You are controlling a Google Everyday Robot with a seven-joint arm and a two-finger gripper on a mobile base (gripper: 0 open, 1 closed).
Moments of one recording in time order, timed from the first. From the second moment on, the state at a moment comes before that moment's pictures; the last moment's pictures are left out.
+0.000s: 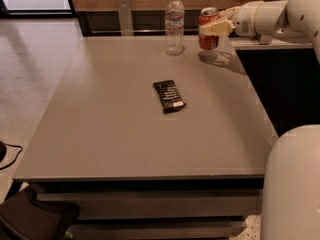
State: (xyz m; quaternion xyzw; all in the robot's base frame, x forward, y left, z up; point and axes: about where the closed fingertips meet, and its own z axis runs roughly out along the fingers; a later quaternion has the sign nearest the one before) arm 0.821 -0.199 0.929 -0.37 0.71 0.16 0.57
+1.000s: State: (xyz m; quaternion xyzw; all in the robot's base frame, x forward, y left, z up) arm 0.818 -0.168 0.887 -0.34 0.71 0.21 0.59
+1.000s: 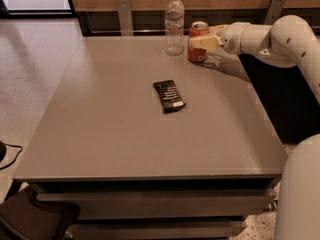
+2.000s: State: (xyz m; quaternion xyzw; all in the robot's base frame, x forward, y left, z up) arm 0.819 -0.158 0.883 -0.34 0.71 0.22 0.58
